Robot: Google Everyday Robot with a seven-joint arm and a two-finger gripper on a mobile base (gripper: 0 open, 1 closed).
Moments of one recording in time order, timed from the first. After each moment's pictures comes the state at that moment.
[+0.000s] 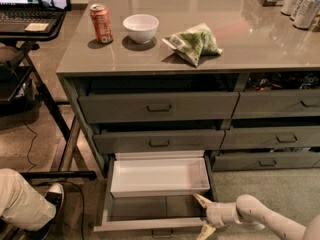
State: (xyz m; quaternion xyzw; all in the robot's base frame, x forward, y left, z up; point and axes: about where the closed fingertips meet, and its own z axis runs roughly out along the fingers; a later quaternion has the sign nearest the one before) arm 0.456 -0.172 0.208 -0.66 0.62 0.20 0.37
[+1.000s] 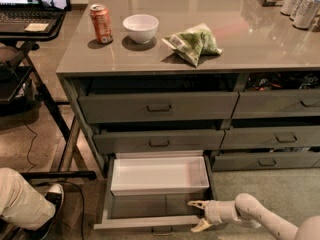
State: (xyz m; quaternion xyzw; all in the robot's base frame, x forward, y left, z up) arm 0.474 -0.164 0.193 -0.67 0.58 0.21 0.40
